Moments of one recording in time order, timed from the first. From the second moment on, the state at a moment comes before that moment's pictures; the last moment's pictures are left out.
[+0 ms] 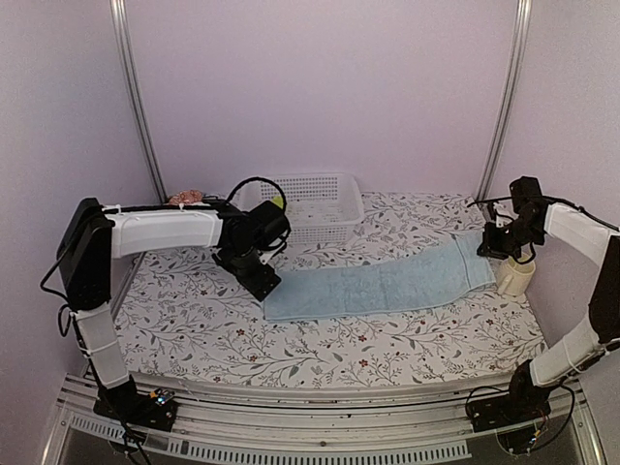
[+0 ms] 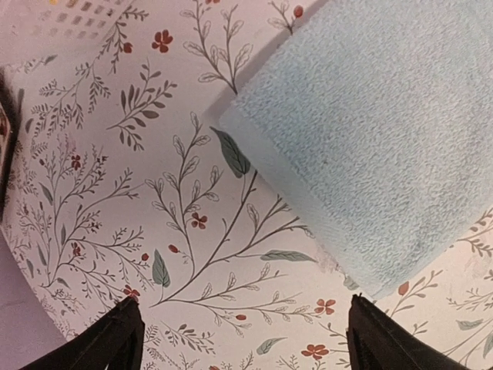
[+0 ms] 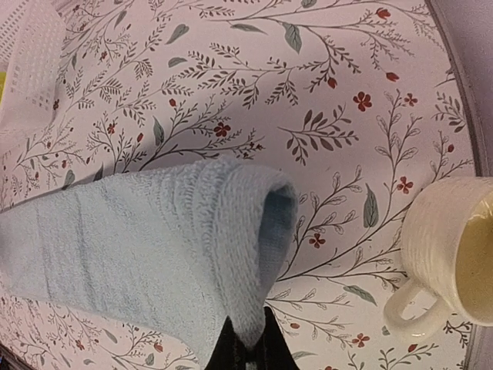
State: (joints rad) left arm -0.78 1.87 1.41 -0.88 -0.31 -0.08; right arm -0.06 1.45 1.07 -0.69 -0.22 0.11
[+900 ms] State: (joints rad) left arm -0.76 1.80 1.37 -0.88 -0.33 -0.12; right arm 0.42 1.55 1.24 -0.57 -0.57 0.18
